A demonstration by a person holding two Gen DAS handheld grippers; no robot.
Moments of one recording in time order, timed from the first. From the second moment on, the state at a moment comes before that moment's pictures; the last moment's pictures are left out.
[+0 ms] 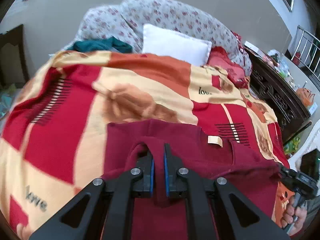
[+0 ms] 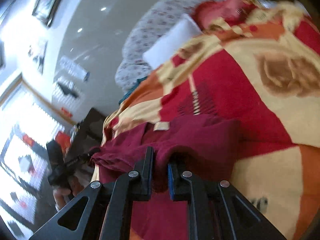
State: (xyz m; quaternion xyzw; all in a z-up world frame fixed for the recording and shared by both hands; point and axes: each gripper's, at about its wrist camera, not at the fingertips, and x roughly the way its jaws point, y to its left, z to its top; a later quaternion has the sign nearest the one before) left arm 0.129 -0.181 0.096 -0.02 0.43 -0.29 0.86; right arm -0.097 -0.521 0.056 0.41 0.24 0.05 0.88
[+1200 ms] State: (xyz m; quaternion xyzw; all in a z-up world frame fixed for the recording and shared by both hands) left arm 0.123 -0.150 0.078 0.01 0.42 -0.28 0.86; right arm -0.086 -0.486 0.085 0.25 0.30 -0.05 0.92
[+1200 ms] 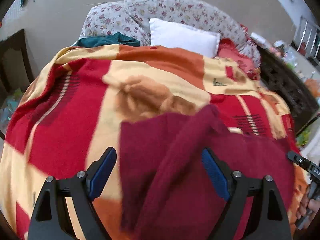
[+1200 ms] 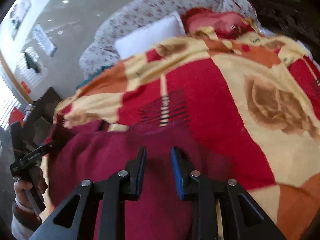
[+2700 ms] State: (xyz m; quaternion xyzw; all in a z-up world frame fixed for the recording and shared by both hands) left arm 0.011 -0.105 0.015 0.21 0.41 -0.40 0.79; right arm -0.123 -0.329 0.048 0.22 0.38 0.13 0.89
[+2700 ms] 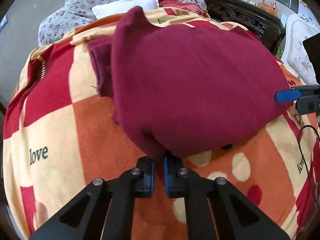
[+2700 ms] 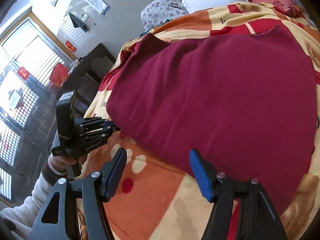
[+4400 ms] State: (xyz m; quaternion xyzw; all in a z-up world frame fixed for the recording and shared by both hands) left arm 0.014 -0.071 0.059 0.08 0.38 -0.37 0.85; right arm -0.061 -0.411 0.052 0.17 0.37 -0.06 0.91
